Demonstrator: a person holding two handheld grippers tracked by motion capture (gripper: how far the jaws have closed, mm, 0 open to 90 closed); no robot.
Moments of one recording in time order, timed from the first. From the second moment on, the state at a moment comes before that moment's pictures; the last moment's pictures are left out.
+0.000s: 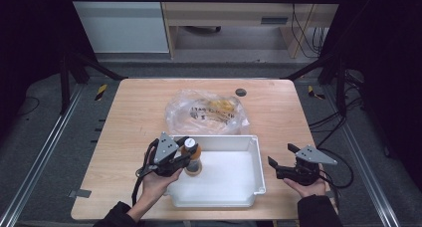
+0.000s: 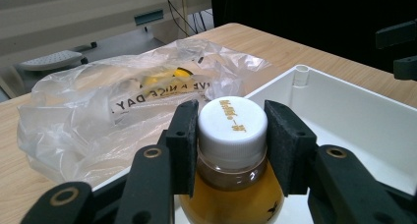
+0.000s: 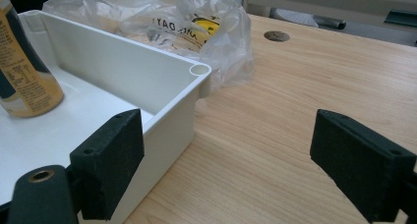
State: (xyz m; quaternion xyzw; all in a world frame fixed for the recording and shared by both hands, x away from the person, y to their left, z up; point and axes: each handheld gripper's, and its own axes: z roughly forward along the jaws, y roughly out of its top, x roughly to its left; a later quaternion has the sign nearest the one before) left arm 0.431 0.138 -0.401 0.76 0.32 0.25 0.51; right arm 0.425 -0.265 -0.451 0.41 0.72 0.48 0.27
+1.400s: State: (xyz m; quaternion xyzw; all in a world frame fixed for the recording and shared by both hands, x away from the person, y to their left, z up) left arm 0.423 0.198 -0.405 0.74 0.33 0.27 0.52; right arm 0.423 -0.266 -0.450 0.42 0.72 0.48 0.27
